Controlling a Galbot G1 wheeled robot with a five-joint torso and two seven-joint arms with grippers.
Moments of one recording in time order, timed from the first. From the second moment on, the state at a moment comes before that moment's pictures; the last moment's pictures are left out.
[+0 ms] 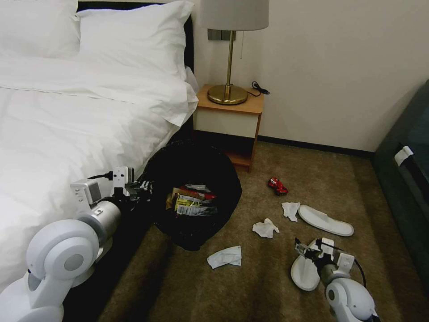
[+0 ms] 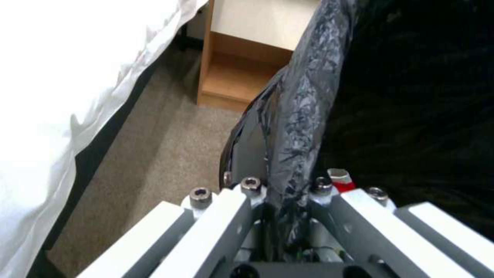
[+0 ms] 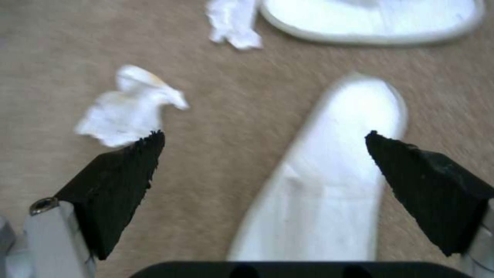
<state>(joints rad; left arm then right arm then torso) 1.20 -0.94 -0.53 -2.35 -1.11 0.74 -0.46 -1.39 1.32 0.66 1.60 0.49 -0.38 0.14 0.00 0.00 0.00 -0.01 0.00</state>
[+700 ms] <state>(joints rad) 1.19 -0.95 -0.51 -2.34 -1.10 0.74 -0.46 -1.30 1.36 0.66 1.38 0.49 -0.33 0.18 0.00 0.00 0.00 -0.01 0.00</state>
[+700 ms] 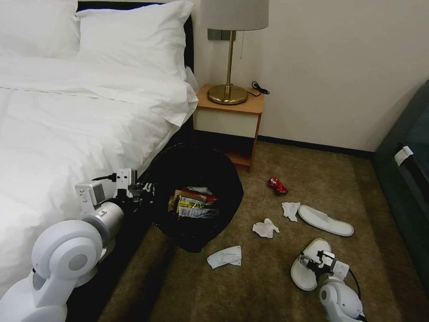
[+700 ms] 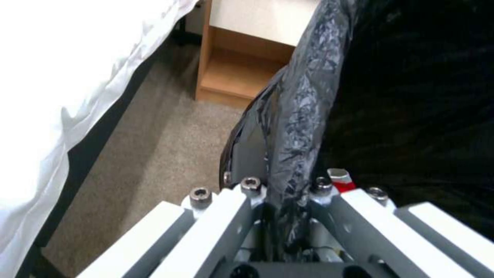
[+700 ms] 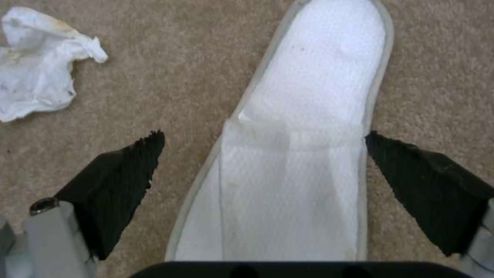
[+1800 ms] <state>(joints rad) 1.18 -0.95 -0.51 -2.33 -1.11 0.74 -0.45 -1.32 1.40 0.65 1.41 0.48 -0.31 0.20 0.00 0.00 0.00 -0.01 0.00</state>
